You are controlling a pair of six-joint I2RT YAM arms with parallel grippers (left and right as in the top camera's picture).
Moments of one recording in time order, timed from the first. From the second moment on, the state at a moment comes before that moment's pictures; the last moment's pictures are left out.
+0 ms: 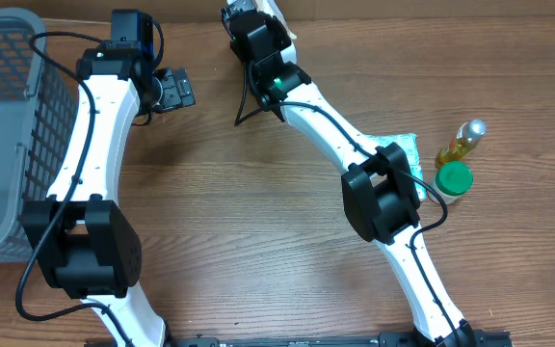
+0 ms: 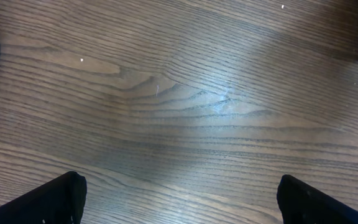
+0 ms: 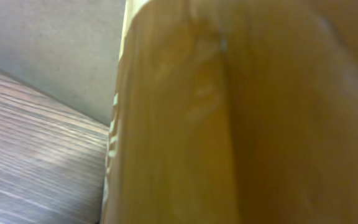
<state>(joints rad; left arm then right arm) -0.02 1.95 1.77 -1.01 -0.07 -0.32 0.58 2.56 2.30 -0.16 0.49 -0.23</state>
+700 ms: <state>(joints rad) -0.02 1.95 1.77 -1.01 -0.07 -0.32 0.55 2.54 2.30 -0.15 0.37 0.09</state>
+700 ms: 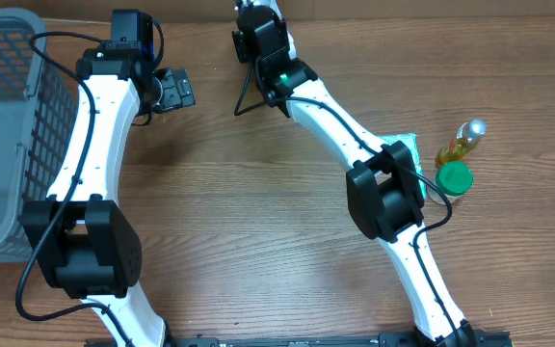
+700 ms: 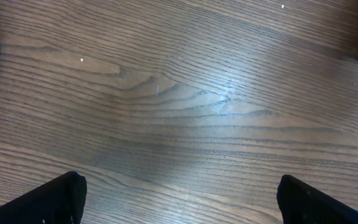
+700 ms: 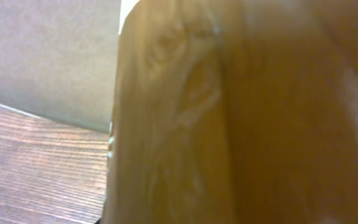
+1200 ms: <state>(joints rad) -0.02 1.95 1.77 -1.01 -0.07 -0.32 0.40 2.22 2.31 -1.13 -0.24 0.19</state>
